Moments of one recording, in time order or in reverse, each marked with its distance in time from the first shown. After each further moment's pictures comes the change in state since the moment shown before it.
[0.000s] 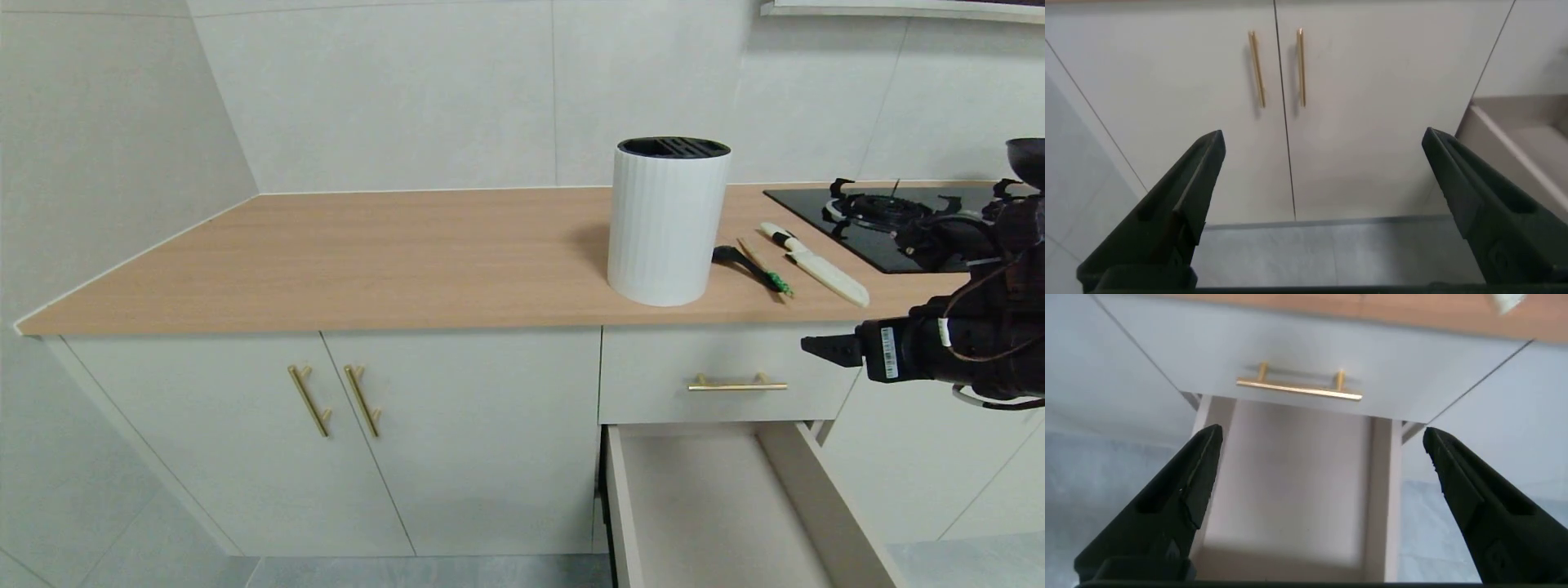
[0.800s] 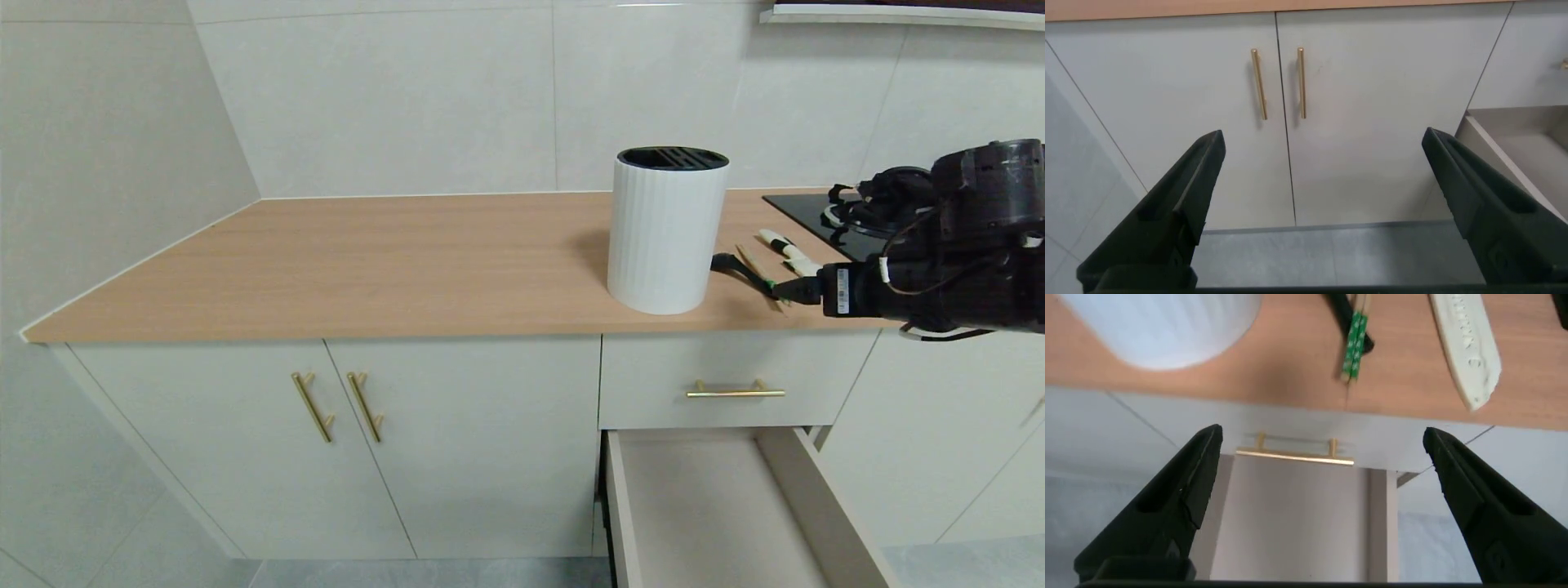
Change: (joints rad) left arm 0.000 0.000 0.000 0.002 0.000 0.000; right arm -0.017 0.176 -0.270 0.039 -0.001 0.071
